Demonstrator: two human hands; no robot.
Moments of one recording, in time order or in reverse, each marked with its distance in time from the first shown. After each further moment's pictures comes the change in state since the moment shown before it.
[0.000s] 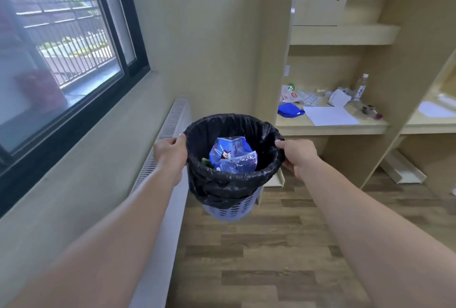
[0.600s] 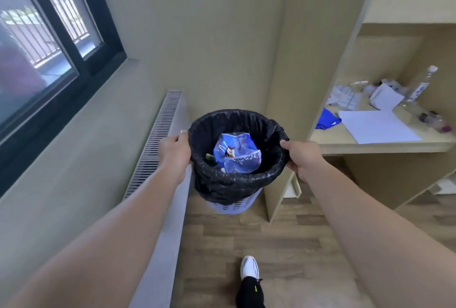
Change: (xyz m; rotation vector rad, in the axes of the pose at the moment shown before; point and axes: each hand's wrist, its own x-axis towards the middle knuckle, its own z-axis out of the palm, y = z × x) left_hand 0.331 -0.011 0.186 0.008 -0.084 -0.142; right_hand 0.334 -0.054 0.165 -0.002 0.027 0.111
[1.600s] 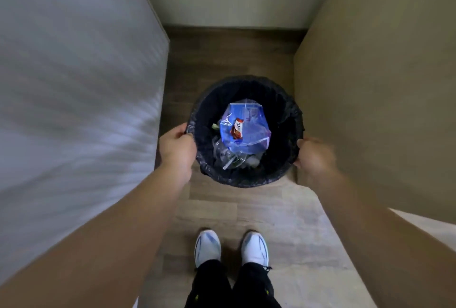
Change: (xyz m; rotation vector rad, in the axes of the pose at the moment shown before) left_hand 0.389 -0.436 0.245 0.201 0.112 -0.501; right_hand 0.540 0.386 0.154 -0.217 0.142 0.452
